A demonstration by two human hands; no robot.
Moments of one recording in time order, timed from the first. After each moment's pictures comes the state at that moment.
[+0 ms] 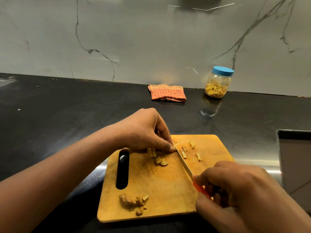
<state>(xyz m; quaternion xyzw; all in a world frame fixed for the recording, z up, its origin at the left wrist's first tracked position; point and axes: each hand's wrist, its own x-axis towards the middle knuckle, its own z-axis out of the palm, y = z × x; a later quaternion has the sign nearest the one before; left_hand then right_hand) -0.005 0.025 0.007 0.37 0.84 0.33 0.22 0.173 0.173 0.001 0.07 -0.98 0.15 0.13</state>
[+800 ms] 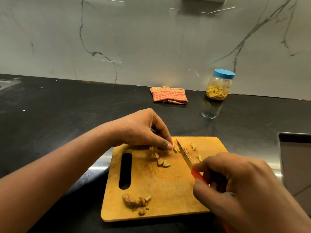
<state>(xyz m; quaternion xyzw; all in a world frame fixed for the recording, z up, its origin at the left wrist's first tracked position) -0.016 0.015 0.007 0.36 0.82 0.36 0.26 0.166 0.171 0.005 0.05 -0.97 0.19 0.16</state>
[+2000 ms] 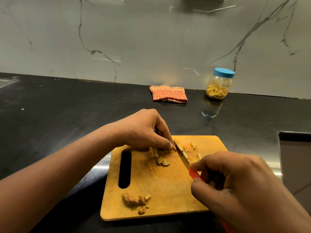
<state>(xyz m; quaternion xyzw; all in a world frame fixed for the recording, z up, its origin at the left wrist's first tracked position) -0.013 0.020 0.005 0.38 0.83 0.33 0.23 0.165 0.168 0.012 0.04 -0.97 0.22 0.11</state>
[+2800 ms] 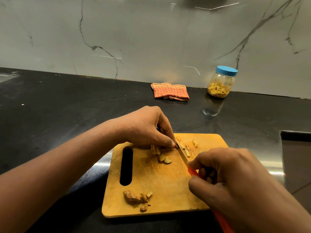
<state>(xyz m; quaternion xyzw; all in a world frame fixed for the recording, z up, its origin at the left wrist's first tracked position) -0.014 0.019 0.005 0.40 0.83 0.31 0.23 0.159 0.159 0.019 0.02 -0.98 0.20 0.08</state>
